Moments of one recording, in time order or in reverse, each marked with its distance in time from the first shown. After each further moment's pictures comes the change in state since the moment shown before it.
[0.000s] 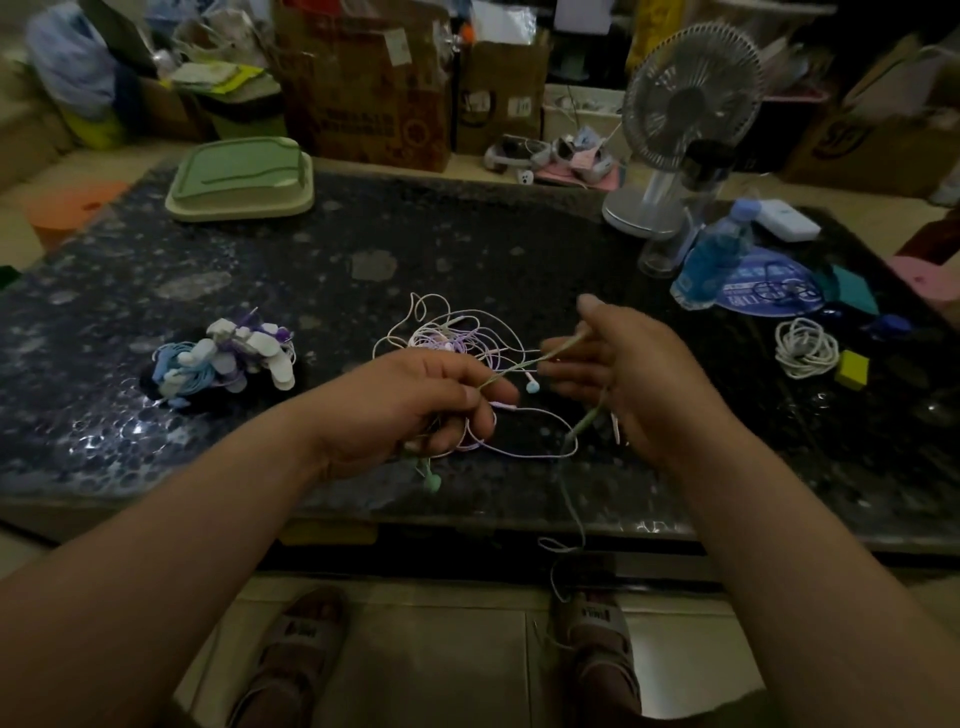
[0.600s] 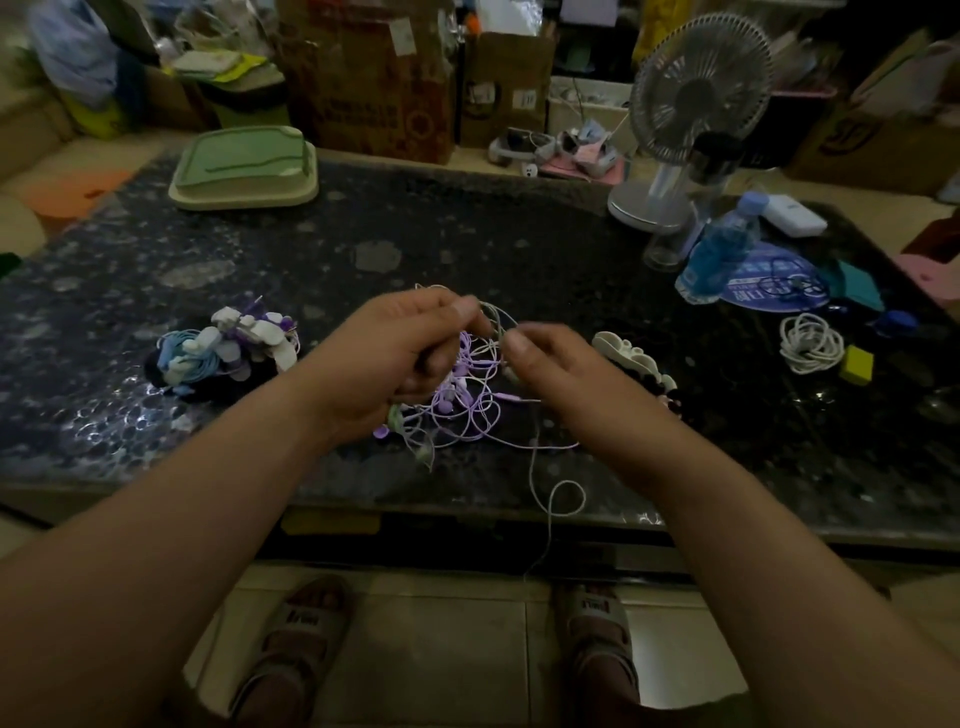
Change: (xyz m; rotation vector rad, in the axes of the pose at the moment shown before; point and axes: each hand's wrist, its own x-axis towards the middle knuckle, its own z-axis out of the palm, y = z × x) left_hand 0.000 0.014 -0.009 -0.106 0.209 0.176; right_hand -0.020 0.014 0.015 -0.412 -0.350 -0.085
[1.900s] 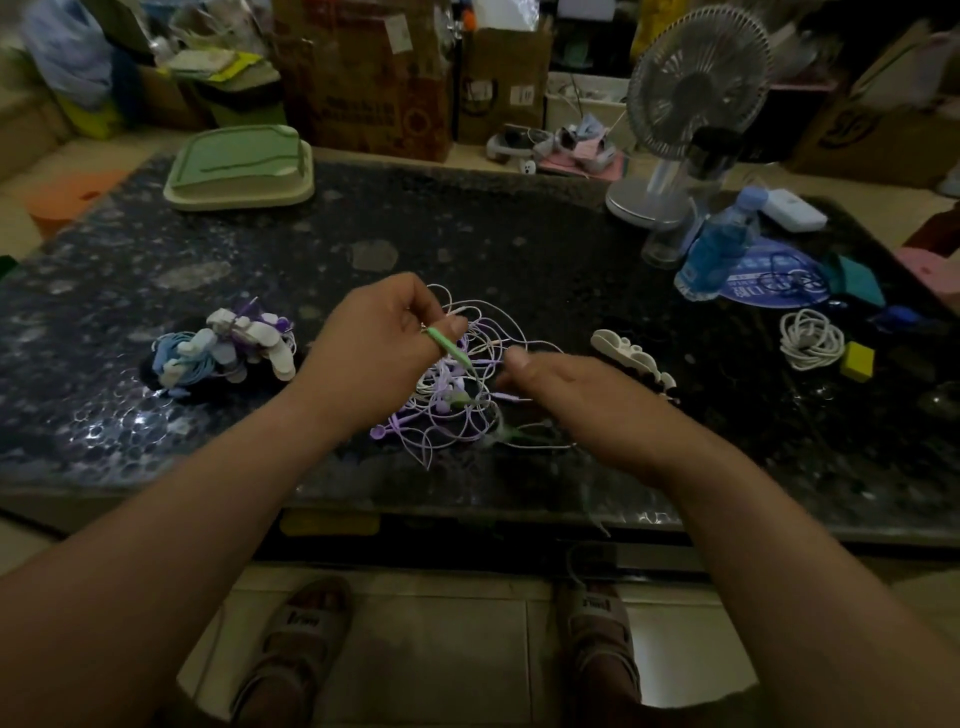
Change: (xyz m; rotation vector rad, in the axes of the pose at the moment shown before) left_hand 0.002 -0.004 -0.001 0.713 0.394 0.196; right_hand 0.002 0.008 -0.013 -0.214 -0.065 -0.020
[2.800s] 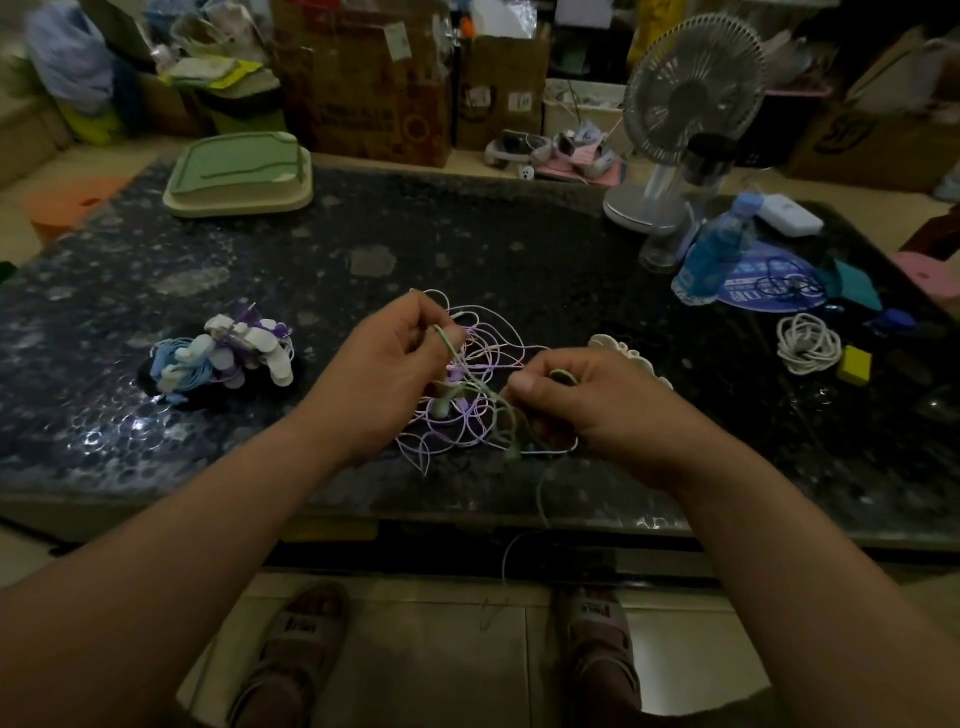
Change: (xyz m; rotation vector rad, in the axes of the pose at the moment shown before) left_hand -0.011 -0.002 0.012 -0.337 -0.123 -0.042; right_hand -0.002 0.003 -0.006 0.248 -0.008 -0.083
